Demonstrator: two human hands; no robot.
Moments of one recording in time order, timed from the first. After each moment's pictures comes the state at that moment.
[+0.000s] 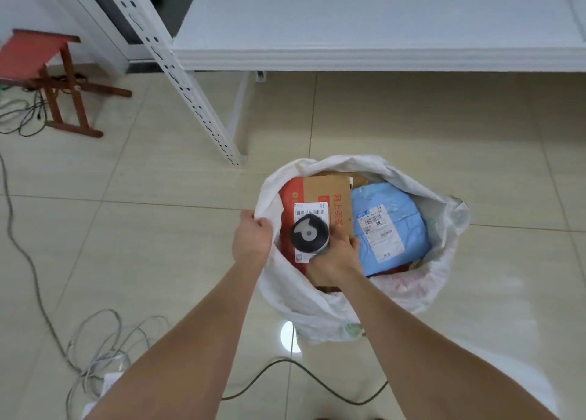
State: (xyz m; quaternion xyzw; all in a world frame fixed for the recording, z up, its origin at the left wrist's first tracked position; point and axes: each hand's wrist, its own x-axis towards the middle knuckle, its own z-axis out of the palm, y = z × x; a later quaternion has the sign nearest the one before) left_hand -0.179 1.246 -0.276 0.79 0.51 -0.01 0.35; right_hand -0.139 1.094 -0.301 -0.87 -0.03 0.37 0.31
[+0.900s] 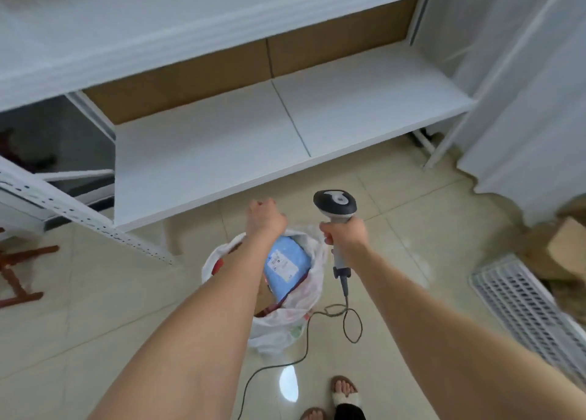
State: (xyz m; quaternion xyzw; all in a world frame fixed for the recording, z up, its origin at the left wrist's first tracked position) left_hand -0.080 1.016 0.123 0.94 0.17 -0.17 0.23; right_hand -0.122 0.863 0.112 -0.74 0.30 0.17 0.57
